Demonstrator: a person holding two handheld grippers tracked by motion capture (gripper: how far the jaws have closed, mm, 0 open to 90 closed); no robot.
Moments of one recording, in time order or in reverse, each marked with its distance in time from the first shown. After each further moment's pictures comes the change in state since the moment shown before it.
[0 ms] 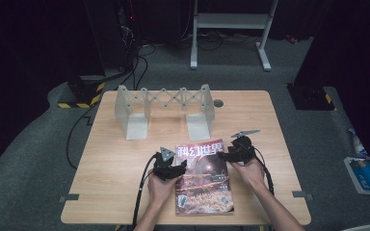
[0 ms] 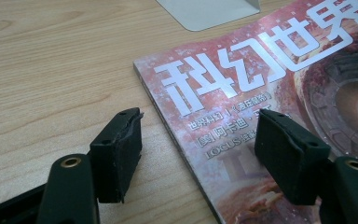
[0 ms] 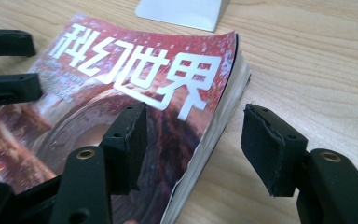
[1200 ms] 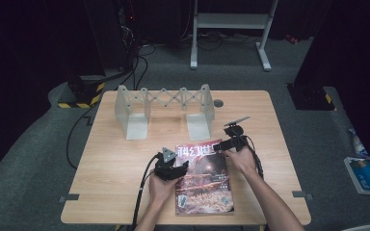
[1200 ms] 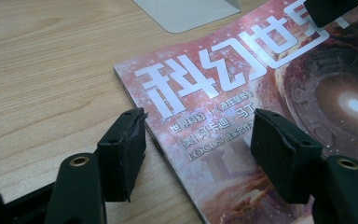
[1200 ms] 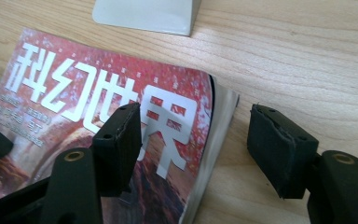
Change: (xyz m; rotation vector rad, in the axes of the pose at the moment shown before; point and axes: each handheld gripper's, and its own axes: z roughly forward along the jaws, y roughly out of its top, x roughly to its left) left arm -0.002 -0.001 0.001 -0.010 -0.049 0.039; right arm -0.008 0.042 0.029 0.193 -0.037 0.161
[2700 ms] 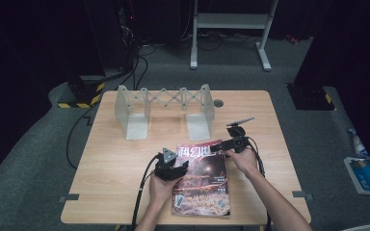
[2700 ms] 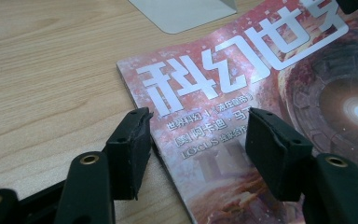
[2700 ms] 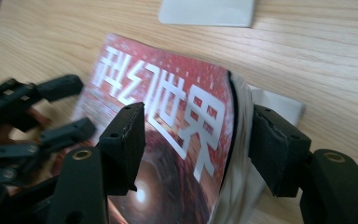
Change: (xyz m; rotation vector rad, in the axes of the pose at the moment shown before) left arm -0.001 -0.001 0.000 -0.006 -0.006 -0.003; right arm -0.002 -0.005 -0.009 0.002 0.252 0.066
